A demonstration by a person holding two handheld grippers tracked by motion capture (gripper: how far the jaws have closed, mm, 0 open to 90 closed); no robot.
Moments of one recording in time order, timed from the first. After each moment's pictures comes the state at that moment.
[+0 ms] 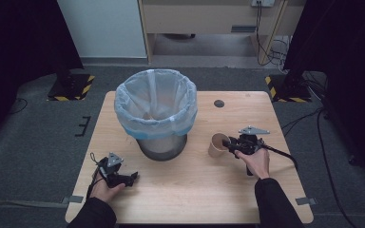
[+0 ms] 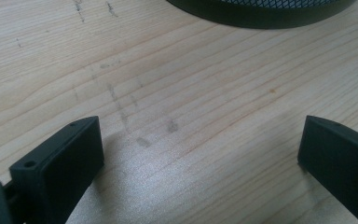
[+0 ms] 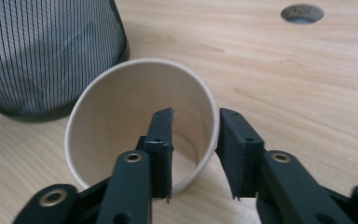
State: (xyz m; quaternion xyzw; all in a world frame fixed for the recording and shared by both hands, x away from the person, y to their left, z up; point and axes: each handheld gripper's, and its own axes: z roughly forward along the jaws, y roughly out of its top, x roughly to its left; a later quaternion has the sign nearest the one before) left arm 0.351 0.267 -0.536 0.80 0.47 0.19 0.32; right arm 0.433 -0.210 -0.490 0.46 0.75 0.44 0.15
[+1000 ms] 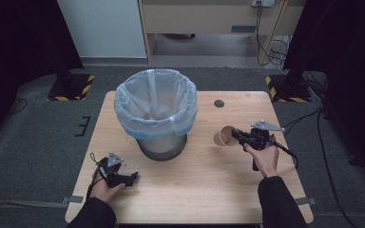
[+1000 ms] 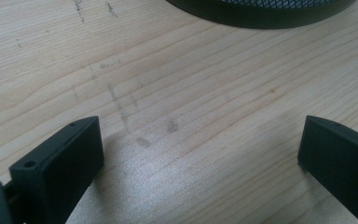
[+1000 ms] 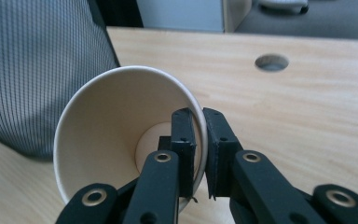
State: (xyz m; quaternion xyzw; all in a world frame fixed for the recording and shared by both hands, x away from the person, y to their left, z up) left arm 0.351 0.267 -0.536 0.80 0.47 0.19 0.32; right arm 0.426 -0.231 -0.451 0.47 0.70 0.50 0.18
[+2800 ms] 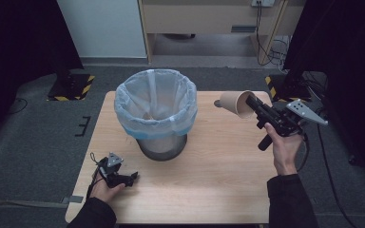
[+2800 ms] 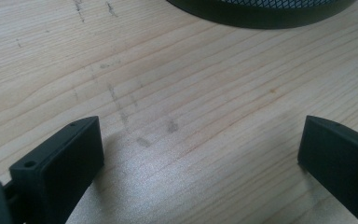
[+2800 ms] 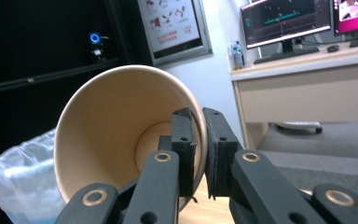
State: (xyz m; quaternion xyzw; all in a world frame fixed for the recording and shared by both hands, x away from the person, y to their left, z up) left arm 0.351 0.267 -0.536 0.80 0.47 0.19 0.32; right arm 0.396 -0.243 -0.332 0.39 0.57 0.68 0.24
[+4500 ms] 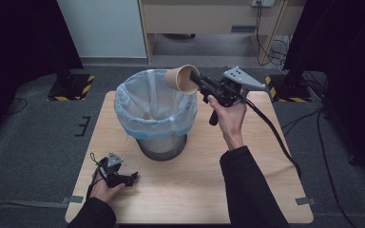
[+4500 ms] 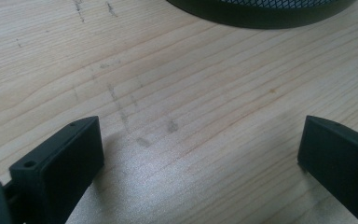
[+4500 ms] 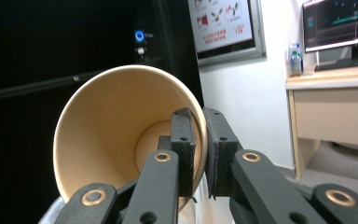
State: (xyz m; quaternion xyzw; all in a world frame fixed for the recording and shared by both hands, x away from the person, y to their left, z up) left arm 0.351 0.267 -0.536 0.80 0.47 0.19 0.32; right arm 0.445 -0.101 -0.280 0.33 0.60 0.70 0.20
